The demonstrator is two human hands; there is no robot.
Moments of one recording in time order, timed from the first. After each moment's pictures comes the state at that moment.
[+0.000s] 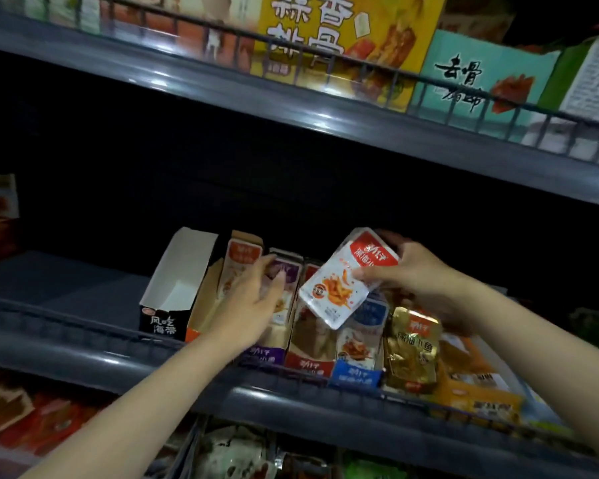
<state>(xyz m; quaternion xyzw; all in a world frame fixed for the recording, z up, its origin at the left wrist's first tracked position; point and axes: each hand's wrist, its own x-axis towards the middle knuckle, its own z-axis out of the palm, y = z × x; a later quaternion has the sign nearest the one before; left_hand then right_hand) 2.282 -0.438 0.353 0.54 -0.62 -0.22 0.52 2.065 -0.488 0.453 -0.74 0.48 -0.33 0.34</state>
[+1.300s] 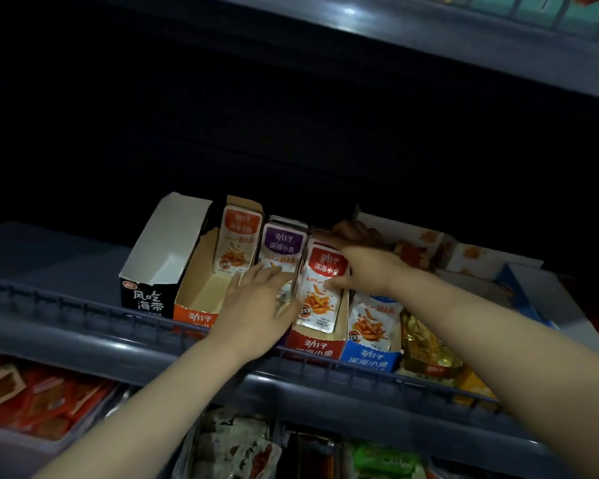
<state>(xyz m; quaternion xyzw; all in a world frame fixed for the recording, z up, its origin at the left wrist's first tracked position) 2.274 -0.470 0.299 0.64 -0.70 -0.04 0.32 2.103 -0.579 0.374 -0.89 0.44 -0.05 -0.10</state>
